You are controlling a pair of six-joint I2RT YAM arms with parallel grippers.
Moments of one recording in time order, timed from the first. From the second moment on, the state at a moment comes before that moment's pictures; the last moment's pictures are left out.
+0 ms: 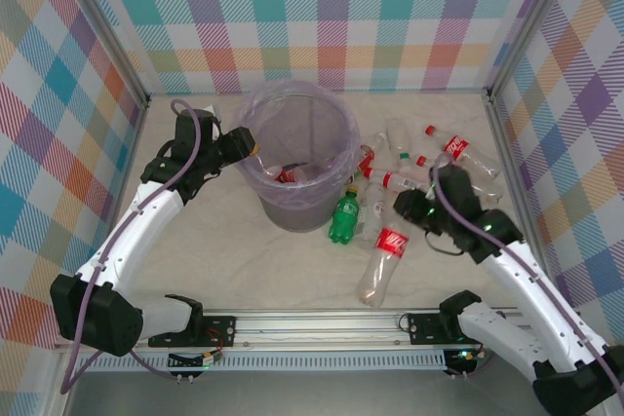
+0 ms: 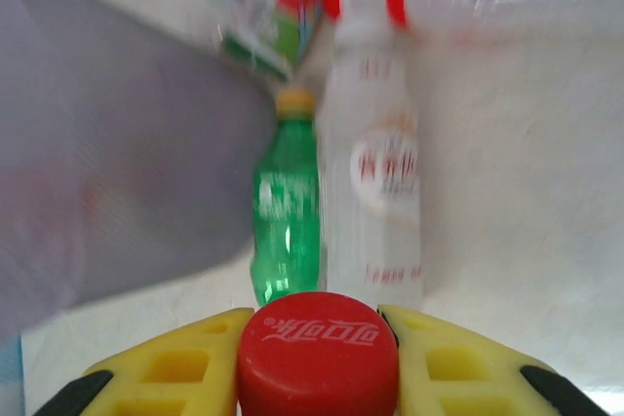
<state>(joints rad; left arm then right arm) -0.28 1.25 1.16 -0.52 0.04 -0.60 0.43 0.85 0.93 -0.85 -0.07 0.80</state>
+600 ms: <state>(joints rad) -0.28 1.30 1.23 -0.59 0.05 -0.54 0.29 1.27 1.89 -0.76 0.05 0.31</state>
